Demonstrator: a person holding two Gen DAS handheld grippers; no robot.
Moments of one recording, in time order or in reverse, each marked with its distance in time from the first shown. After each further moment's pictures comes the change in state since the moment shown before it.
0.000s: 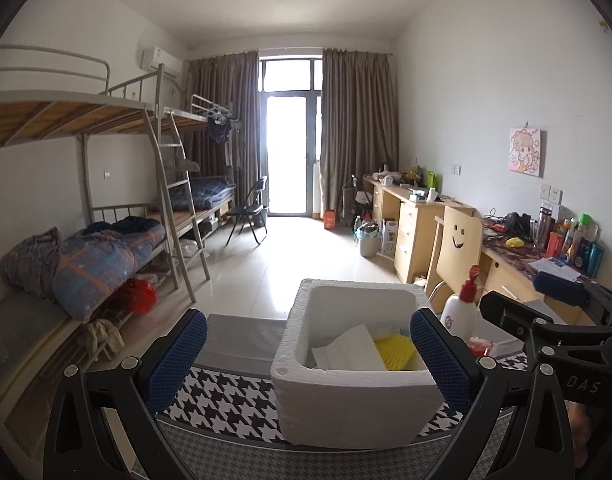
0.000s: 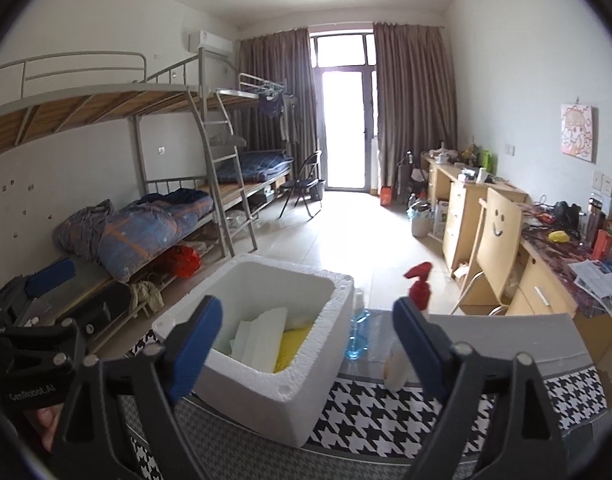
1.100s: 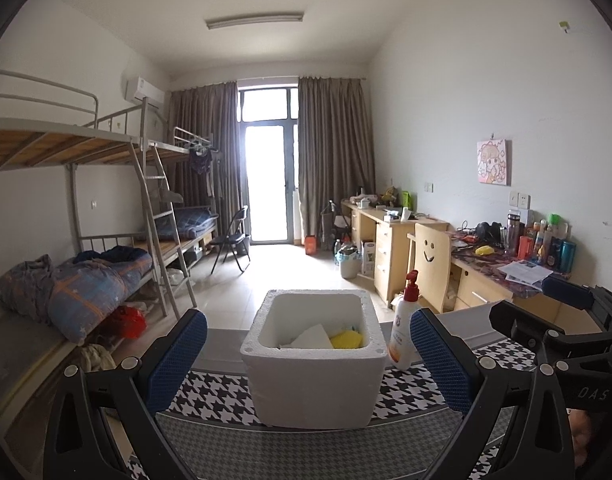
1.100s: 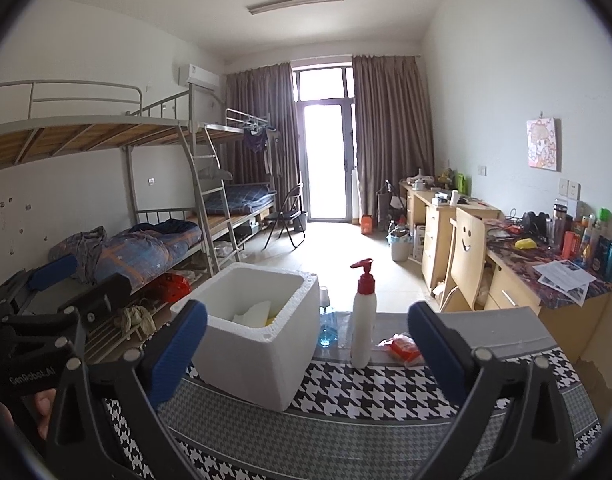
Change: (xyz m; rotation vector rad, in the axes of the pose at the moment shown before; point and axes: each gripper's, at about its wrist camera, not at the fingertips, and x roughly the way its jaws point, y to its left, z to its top) left arm -0.079 -0.030 -0.019 0.049 -0.107 -0.065; right arm -0.090 -0.018 -0.035 0.024 -0.127 -0.051
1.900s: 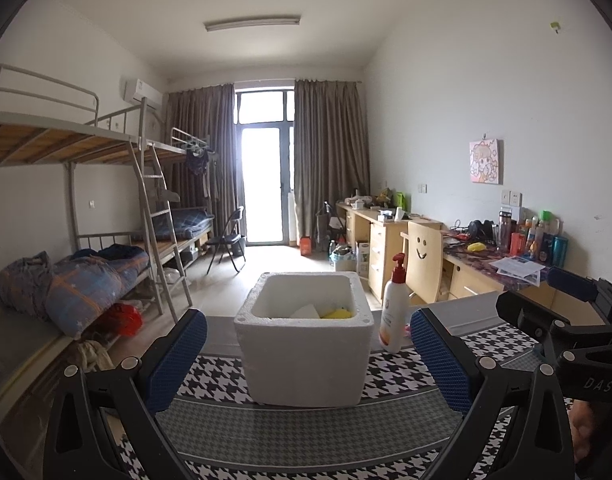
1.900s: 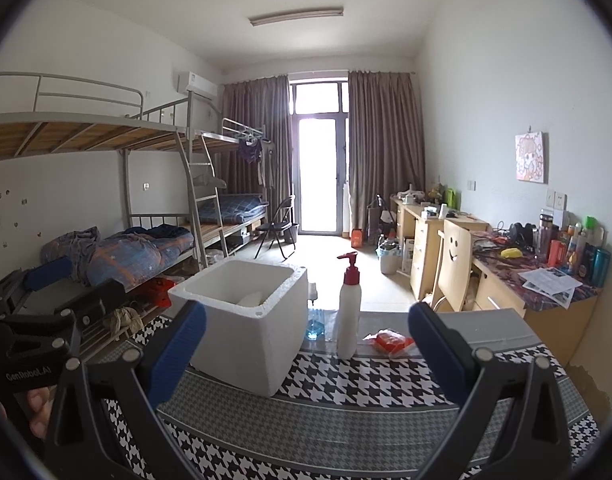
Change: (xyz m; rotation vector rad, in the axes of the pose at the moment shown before) left arm -0.023 -0.004 -0.028 -0.006 -0.010 -0.018; right arm -0.031 0.001 -0.029 -0.026 -0.059 -0.034
